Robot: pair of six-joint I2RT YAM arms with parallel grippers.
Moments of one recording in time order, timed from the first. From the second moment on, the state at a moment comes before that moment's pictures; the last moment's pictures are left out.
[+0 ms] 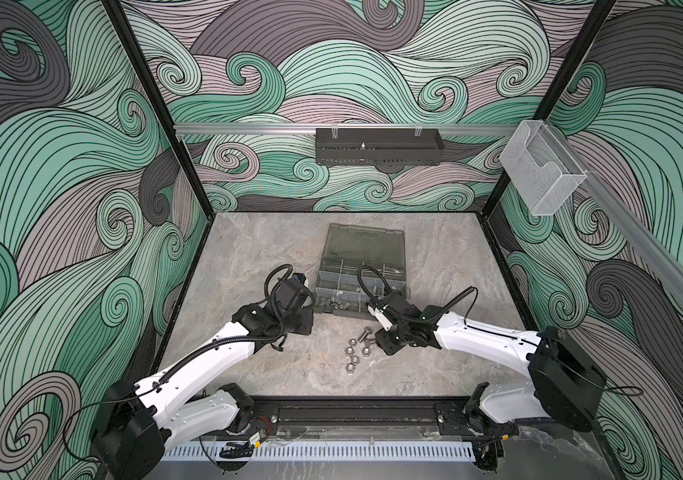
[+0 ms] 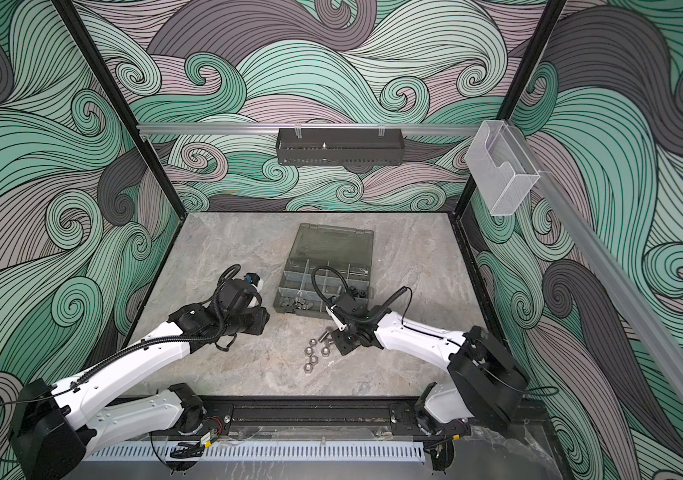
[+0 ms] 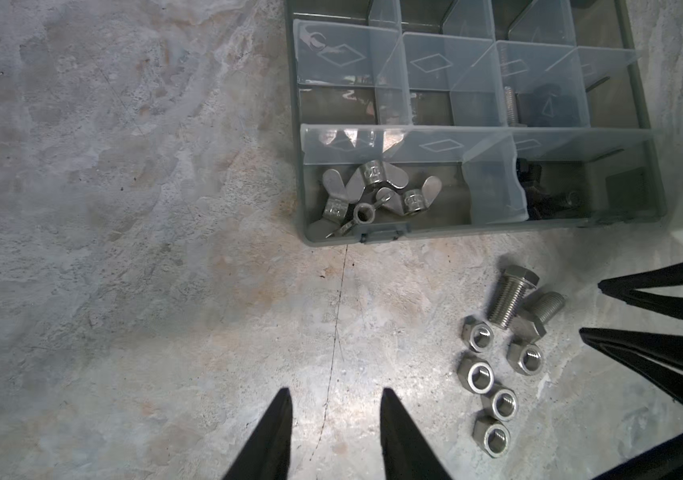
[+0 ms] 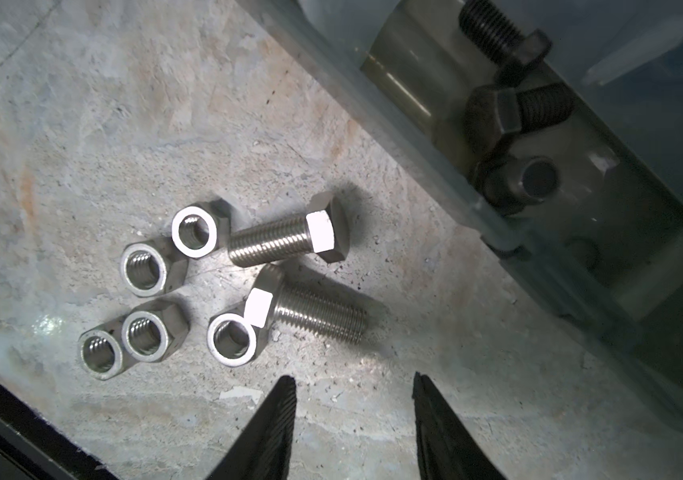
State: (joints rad) left arm -0.66 1.06 0.75 -0.66 -0.11 -0.47; right arm 0.85 1.43 0.76 -0.53 -0.02 0.20
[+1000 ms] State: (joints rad) left arm -0.66 1.00 0.72 -0.67 -0.14 -0.49; right arm 0.90 1.56 0.84 -0.49 -0.03 0.08
